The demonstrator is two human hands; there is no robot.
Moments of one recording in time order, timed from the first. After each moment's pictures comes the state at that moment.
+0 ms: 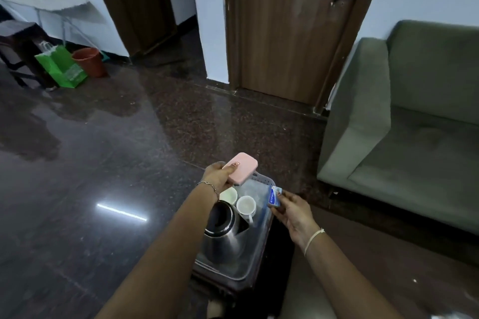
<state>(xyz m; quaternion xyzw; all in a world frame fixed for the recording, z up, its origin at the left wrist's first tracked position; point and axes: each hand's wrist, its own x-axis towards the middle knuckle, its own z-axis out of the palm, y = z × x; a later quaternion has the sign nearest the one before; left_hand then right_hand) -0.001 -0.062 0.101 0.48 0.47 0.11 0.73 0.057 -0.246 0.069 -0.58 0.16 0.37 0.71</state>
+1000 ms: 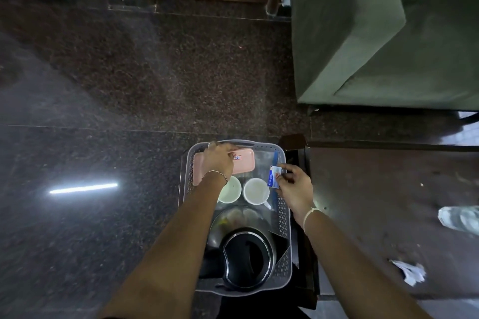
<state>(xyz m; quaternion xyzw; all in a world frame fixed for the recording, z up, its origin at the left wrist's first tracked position) 0.094 0.033 -0.079 0.92 0.24 -0.15 0.27 0.081 -0.167 -0.075 -0.80 0.22 0.22 0.52</state>
